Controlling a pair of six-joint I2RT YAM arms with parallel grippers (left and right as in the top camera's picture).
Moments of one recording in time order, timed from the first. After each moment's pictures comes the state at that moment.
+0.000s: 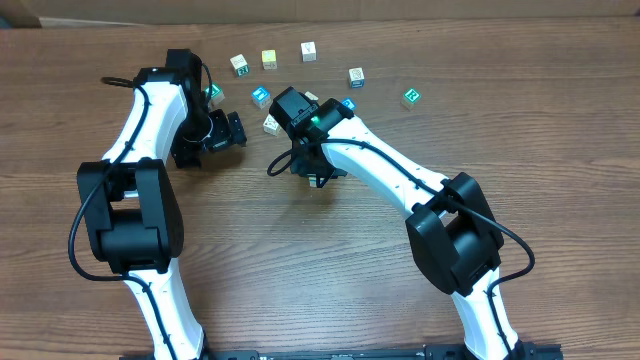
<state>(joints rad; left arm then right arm) 0.01 2.16 1.70 -1.09 0.13 -0.37 0.70 2.21 1.85 -1.05 0.11 0.77</state>
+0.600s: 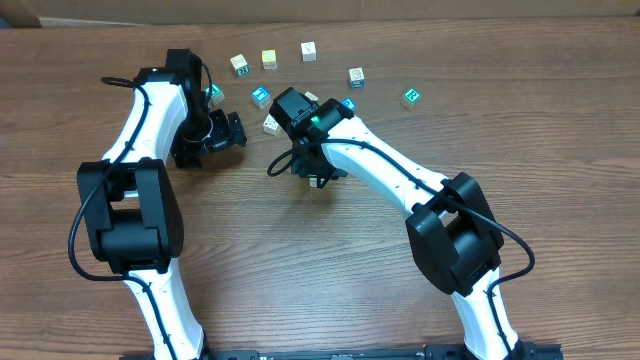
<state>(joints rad) 0.01 2.16 1.70 -1.09 0.13 -0.37 0.70 2.21 1.85 -1.06 0.11 0.77</state>
